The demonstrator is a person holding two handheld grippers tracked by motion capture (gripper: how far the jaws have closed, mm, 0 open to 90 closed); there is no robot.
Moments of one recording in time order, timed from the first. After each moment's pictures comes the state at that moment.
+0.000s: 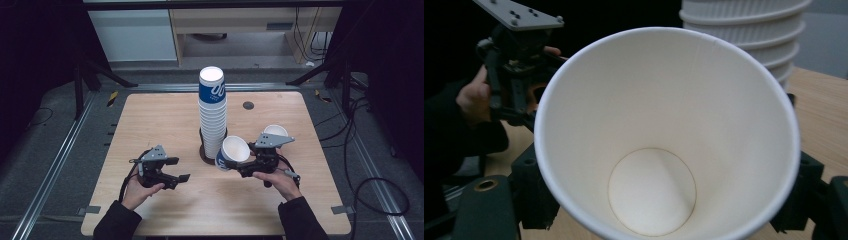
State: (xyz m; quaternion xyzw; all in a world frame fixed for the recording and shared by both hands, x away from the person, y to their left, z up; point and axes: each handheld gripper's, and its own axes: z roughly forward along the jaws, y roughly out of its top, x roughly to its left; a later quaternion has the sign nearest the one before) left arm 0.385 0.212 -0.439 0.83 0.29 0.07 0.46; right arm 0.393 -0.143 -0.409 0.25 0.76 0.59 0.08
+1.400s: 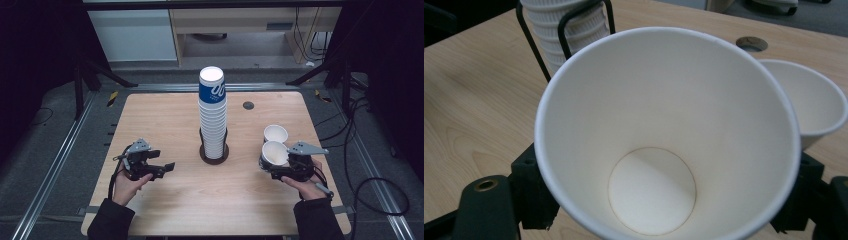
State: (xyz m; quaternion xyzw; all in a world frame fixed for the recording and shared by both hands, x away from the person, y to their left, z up) left arm 0.399 0.250 -0.439 0.80 0.38 0.12 0.44; right arm 0.366 -0.224 -0.424 0.42 0.76 0.46 0.20
